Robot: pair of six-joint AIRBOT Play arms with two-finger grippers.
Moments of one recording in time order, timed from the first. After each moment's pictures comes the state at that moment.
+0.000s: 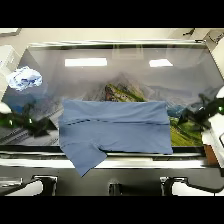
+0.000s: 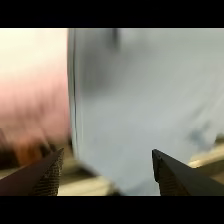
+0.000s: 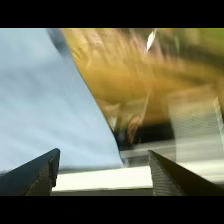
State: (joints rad) left arm 0.35 -1.28 0.84 1.05 -1.44 -1.31; right arm -0.41 -1.43 1.19 -1.37 1.60 1.57
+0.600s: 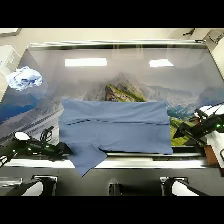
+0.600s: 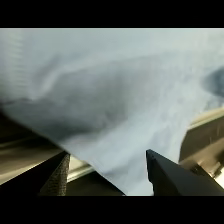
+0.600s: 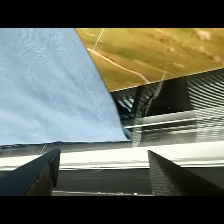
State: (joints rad) left arm 0.23 -1.13 0.39 0.88 -1.29 -1.25; right arm -0.46 -1.30 0.95 -1.32 1.56 1.51
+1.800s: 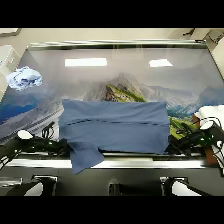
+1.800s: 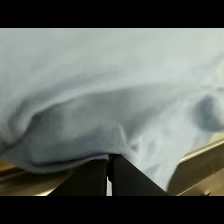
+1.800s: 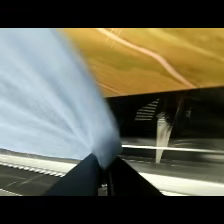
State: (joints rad) left arm 0.14 -1.09 0.42 0.84 -1.16 -1.28; right arm -0.46 -1.33 0.67 -1.21 1.38 1.40
